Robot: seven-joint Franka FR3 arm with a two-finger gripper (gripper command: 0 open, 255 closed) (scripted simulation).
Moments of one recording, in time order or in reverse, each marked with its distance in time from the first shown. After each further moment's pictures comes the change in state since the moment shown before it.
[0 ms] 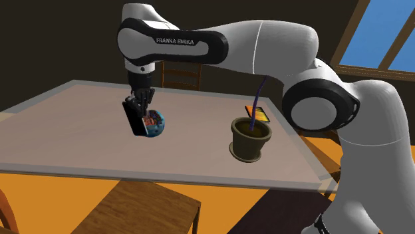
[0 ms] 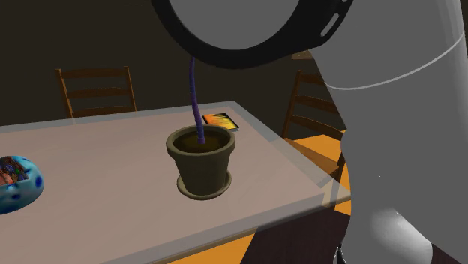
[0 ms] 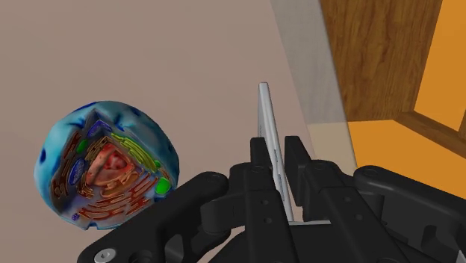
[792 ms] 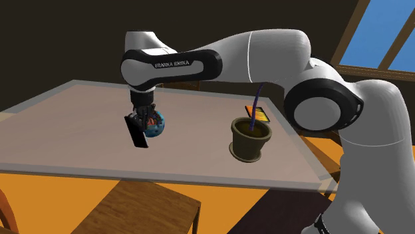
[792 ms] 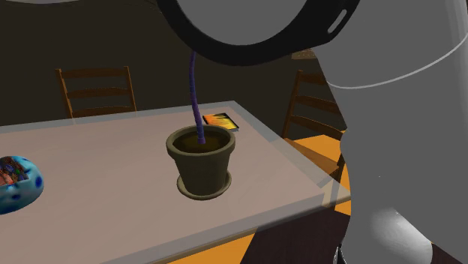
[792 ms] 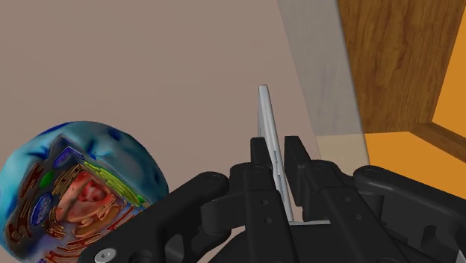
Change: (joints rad) arm 0.016 -0.009 0.002 -0.178 0.002 0.167 -0.007
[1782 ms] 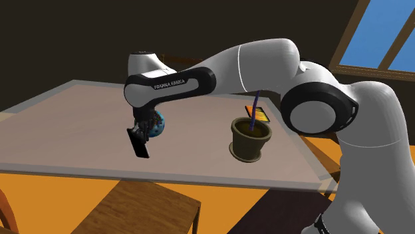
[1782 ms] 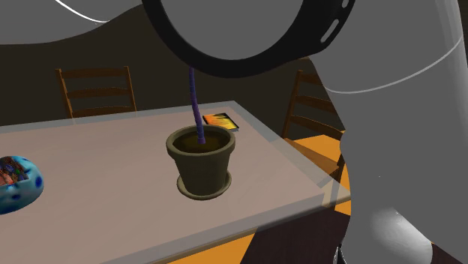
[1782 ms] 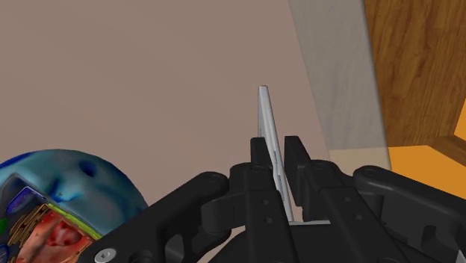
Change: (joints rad) arm 0.003 0.028 0.005 -0.109 0.009 0.135 -0.011
